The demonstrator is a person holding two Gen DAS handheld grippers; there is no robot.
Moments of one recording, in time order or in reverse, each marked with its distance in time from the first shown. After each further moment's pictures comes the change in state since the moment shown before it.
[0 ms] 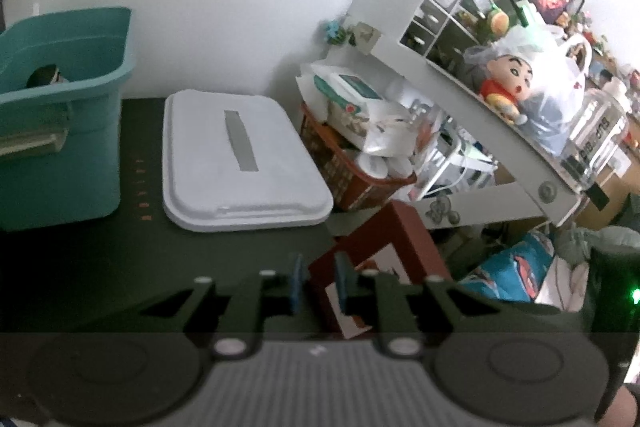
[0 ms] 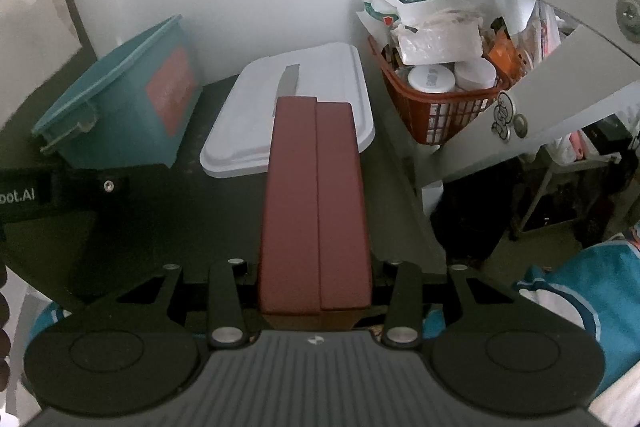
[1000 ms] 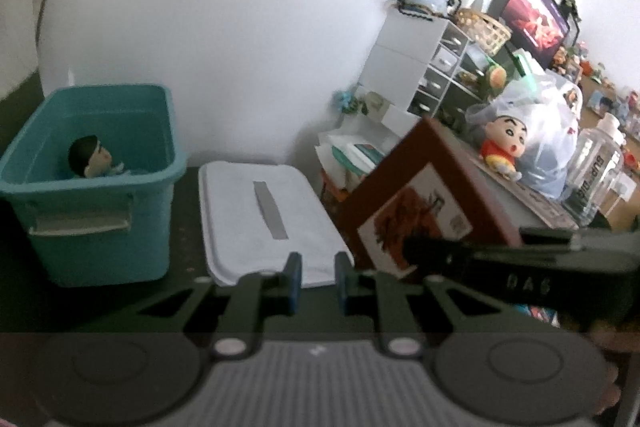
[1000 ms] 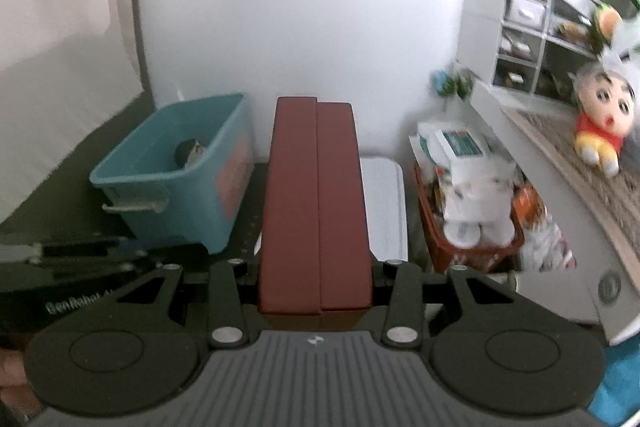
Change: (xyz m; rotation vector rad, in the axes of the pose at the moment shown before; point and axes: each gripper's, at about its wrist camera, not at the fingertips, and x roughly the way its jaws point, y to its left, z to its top) left arm -0.056 0.008 0.021 0.034 -0.167 0.065; right arm -0.064 0.067 0.081 -0.225 -0.167 0.019
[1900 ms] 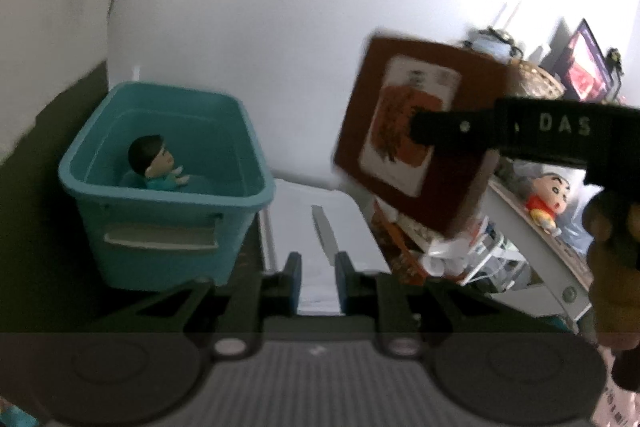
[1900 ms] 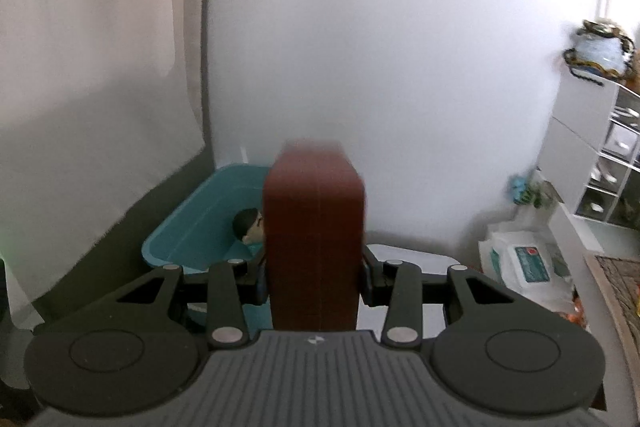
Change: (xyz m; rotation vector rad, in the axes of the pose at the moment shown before) left arm -0.013 0.060 0.015 -0.155 -0.042 0.083; right arm 0.022 0.069 0.091 -0.138 -0.101 0.113
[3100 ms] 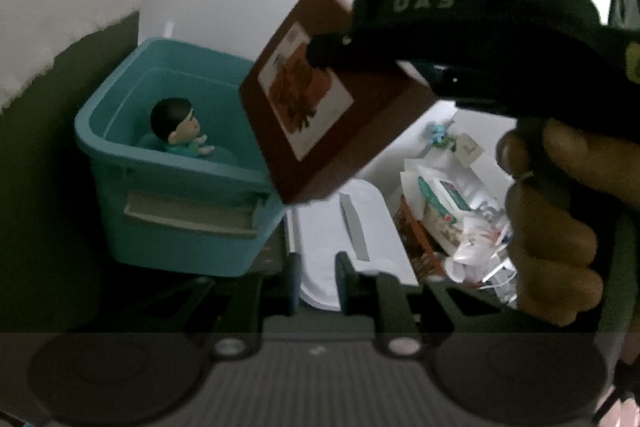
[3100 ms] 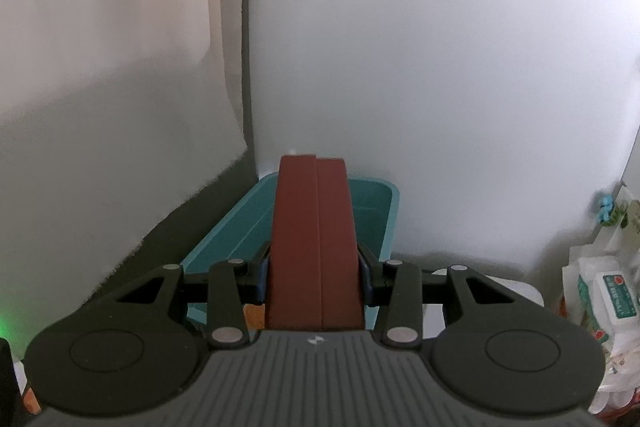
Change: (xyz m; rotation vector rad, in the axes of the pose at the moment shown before) left arm 0.024 0.036 -0.002 -0.098 0.047 0.011; right arm 0.097 0.051 0.016 -0.015 0.012 0.105
